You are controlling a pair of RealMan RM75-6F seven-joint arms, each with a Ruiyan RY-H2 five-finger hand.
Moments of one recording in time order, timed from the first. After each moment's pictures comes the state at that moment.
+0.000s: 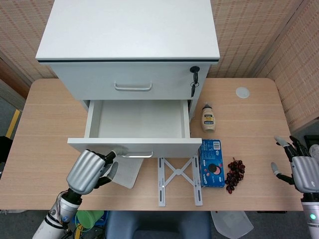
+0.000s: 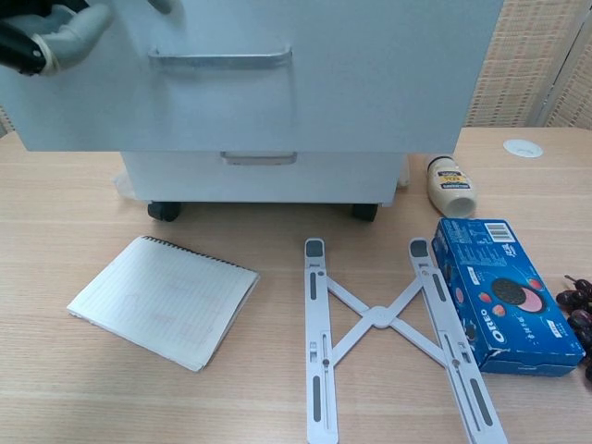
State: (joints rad) left arm -0.51 -1.21 -0.08 -2.27 1.52 1.39 0.54; right arm 0.09 -1.10 0.09 -1.57 -1.48 1.47 0.15
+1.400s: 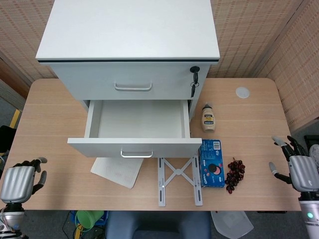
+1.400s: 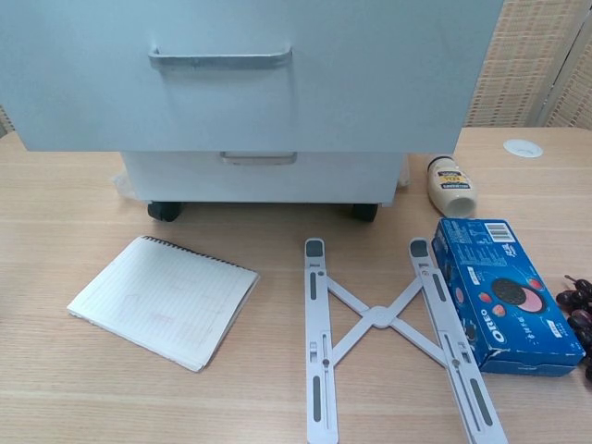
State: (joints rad) left arm -0.16 -1.12 0.00 -1.89 1.38 1.56 0.49; right arm 0.09 -1.11 0.09 -1.59 -1.47 1.45 0.13
